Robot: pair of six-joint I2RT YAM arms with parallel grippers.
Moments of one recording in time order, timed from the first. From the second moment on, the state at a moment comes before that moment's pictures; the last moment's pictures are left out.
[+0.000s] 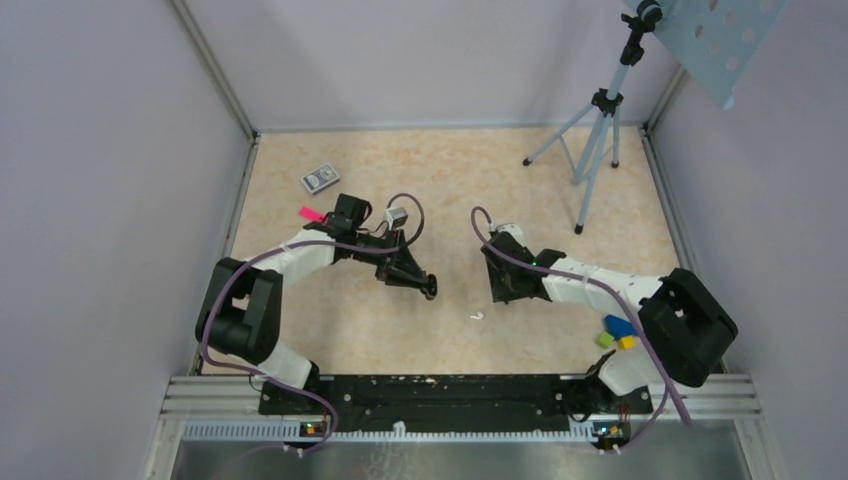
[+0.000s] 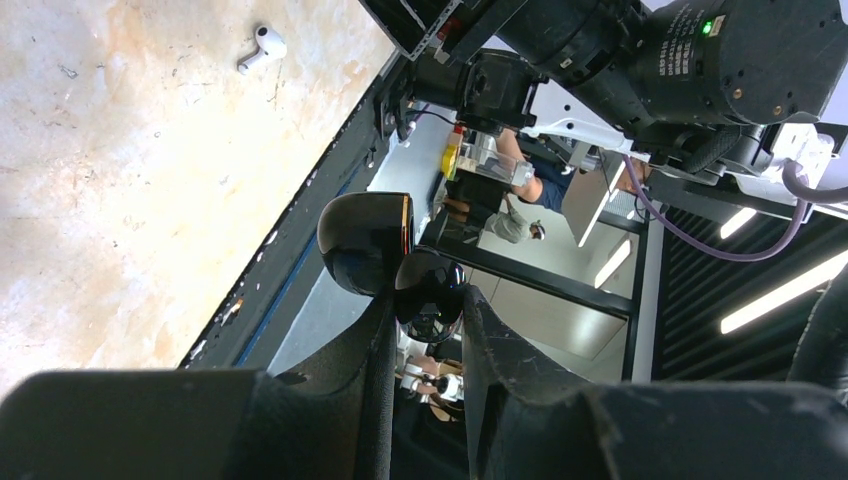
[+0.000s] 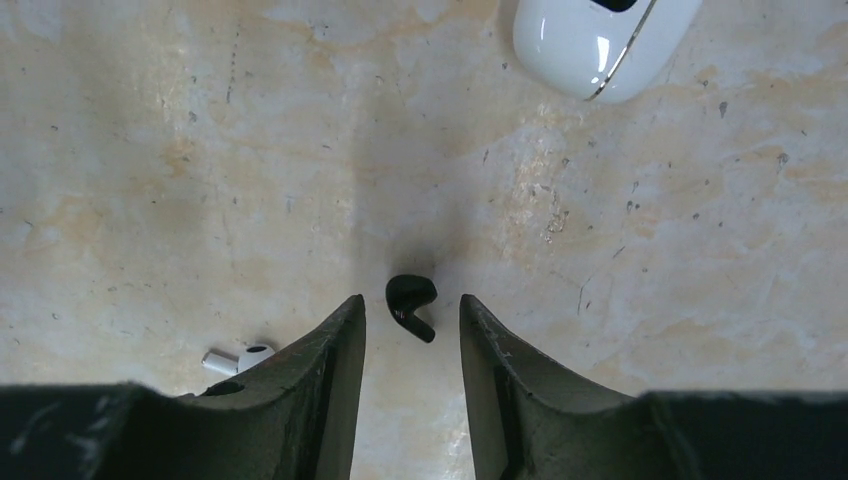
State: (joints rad) left arm -0.33 1.56 0.88 -0.36 1.21 -0.66; right arm 0.78 1.43 0.77 -0.46 0.29 0.54
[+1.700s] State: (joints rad) left arm -0.34 1.56 0.88 -0.34 1.21 -0.68; right arm 0.77 1.52 0.80 -0.44 0.21 0.44
